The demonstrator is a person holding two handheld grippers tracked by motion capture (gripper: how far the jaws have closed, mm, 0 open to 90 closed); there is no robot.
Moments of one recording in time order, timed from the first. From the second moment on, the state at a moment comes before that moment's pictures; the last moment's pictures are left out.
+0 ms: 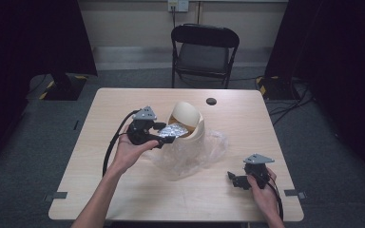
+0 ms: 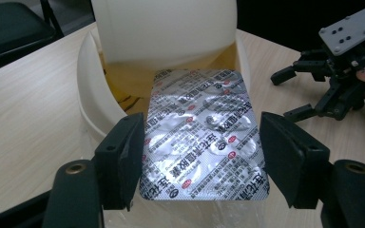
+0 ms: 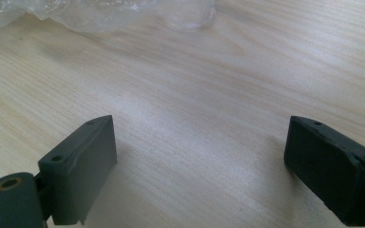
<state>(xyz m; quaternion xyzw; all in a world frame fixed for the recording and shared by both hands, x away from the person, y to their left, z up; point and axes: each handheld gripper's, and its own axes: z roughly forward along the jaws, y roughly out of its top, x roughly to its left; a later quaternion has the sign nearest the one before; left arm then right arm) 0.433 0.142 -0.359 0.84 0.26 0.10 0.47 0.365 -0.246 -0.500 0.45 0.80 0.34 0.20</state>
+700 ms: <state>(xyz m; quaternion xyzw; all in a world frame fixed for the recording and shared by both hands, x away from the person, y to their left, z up) 0.449 0.112 -0.364 0.84 0.26 0.09 0.46 0.365 -0.246 -0.500 0.46 0.80 0.34 0.20</state>
